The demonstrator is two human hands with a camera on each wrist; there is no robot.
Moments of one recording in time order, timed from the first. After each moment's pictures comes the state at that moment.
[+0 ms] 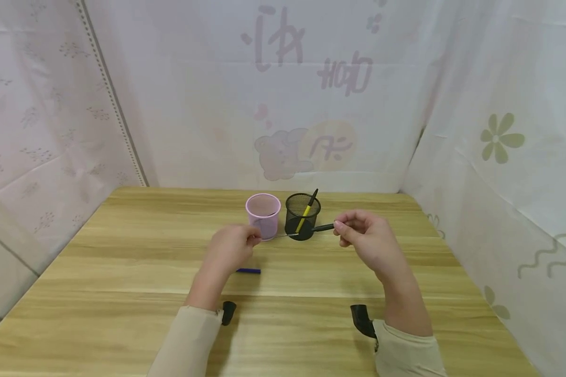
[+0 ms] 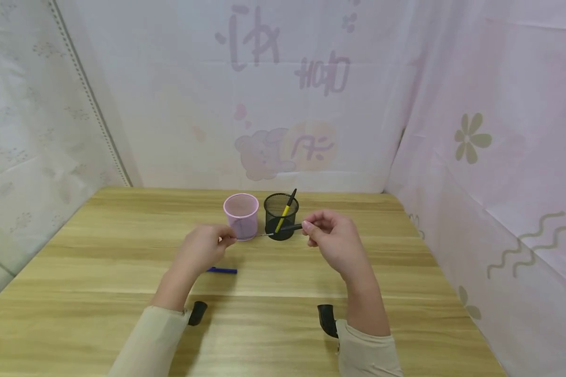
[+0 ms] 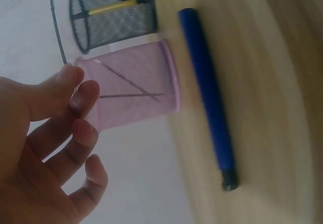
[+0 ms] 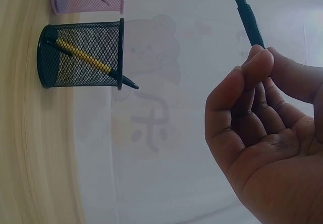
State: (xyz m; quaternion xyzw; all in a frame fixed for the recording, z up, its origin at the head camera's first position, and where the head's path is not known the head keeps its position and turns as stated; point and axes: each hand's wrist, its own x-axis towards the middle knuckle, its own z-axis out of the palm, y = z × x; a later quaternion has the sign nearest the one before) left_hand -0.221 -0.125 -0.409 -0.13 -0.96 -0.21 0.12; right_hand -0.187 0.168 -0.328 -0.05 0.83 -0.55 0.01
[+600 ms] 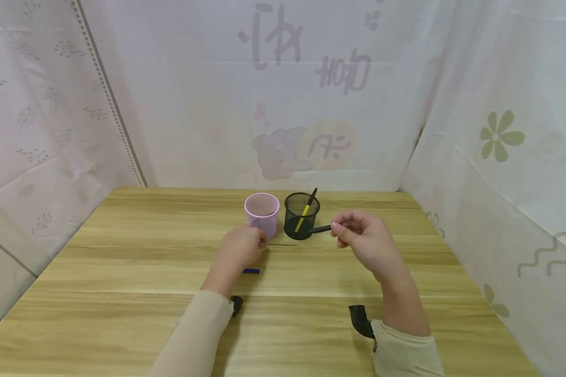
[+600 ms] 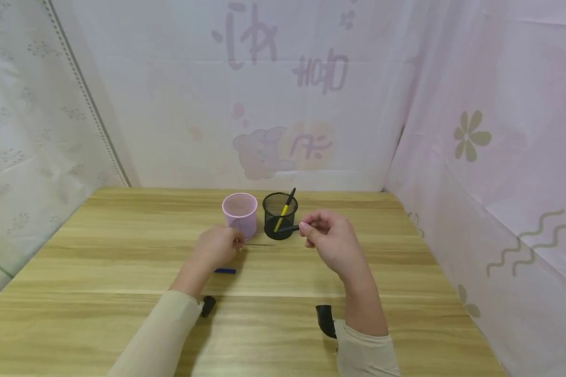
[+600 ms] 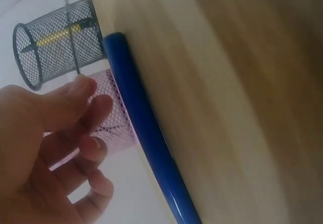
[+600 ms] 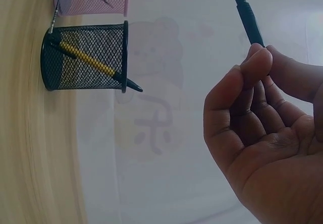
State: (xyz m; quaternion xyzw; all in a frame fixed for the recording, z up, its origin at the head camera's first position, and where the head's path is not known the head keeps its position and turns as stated) left_hand -0.253 -0.106 -0.438 -0.13 -0.98 -0.12 0.06; right_hand -0.190 0.170 -0.336 -0.07 0.83 -0.55 0.01
